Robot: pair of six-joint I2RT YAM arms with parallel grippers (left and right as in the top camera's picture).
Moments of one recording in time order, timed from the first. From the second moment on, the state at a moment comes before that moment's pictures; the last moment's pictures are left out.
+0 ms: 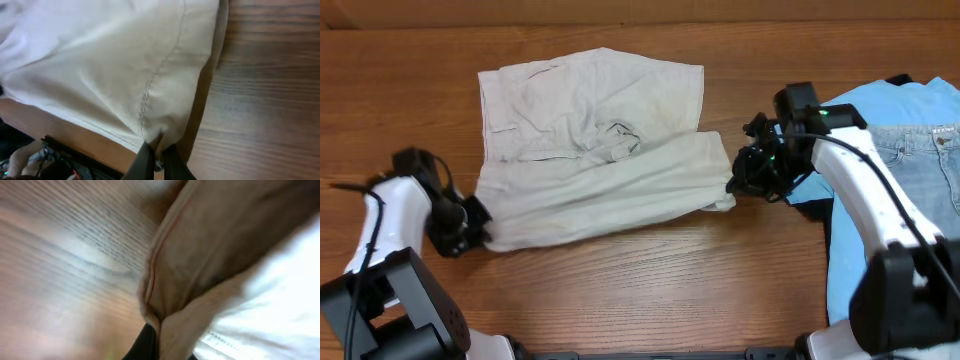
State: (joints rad) left arm 0.43 1.67 1.13 -1.14 0.15 -0.29; right arm 0.12 1.67 1.34 -1.17 -0.47 0.17
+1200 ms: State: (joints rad) left arm 0.45 1.75 2.65 -1.64 0.35 -0.20; right arm 0.14 1.34 1.96 -1.11 -0.47 0.27
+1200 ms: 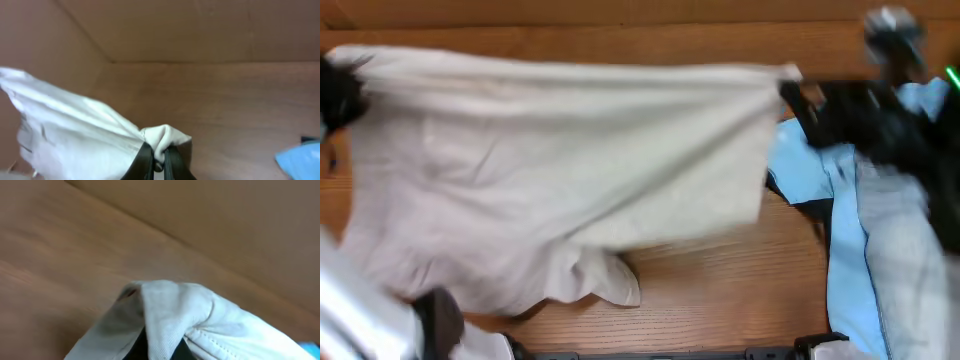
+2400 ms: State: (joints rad) left arm 0.33 2.10 2.43 -1.69 0.34 -0.12; right arm 0.15 2.08 2.03 -1.50 -0.42 0.14
